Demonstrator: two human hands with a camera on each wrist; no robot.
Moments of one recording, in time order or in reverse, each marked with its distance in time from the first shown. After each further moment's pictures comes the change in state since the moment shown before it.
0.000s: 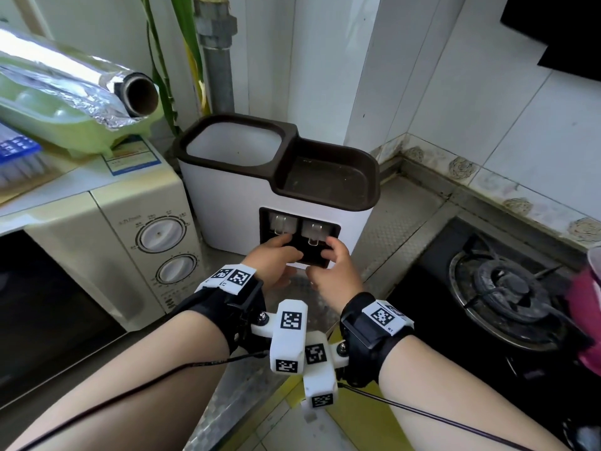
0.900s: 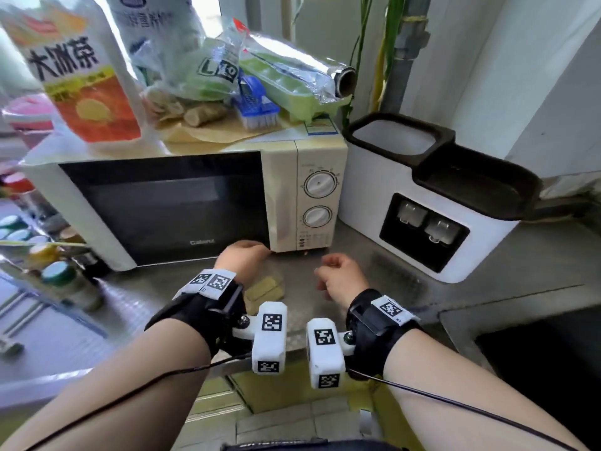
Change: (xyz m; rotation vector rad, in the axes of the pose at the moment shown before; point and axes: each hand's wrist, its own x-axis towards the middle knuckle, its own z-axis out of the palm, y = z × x) left_hand -0.156 -0.082 -0.109 0.029 0.828 -0.041; right_hand -0.073 0.003 0.112 0.001 -0.542 -0.030
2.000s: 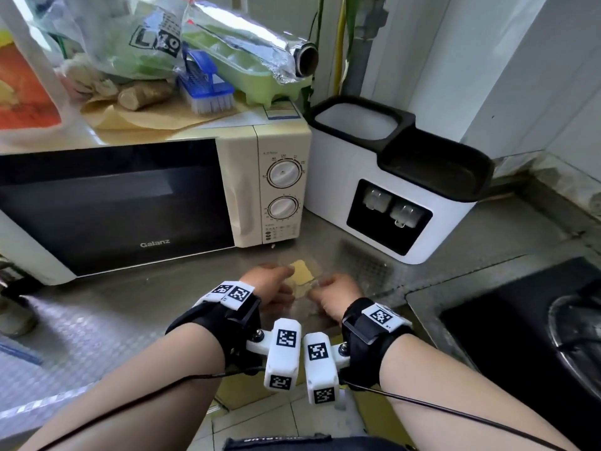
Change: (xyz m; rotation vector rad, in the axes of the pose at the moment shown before) left_hand -0.002 -0.016 0.074 -0.125 -0.427 -0.203; right_hand -0.005 0.038 -0.028 -0.288 0.115 0.157
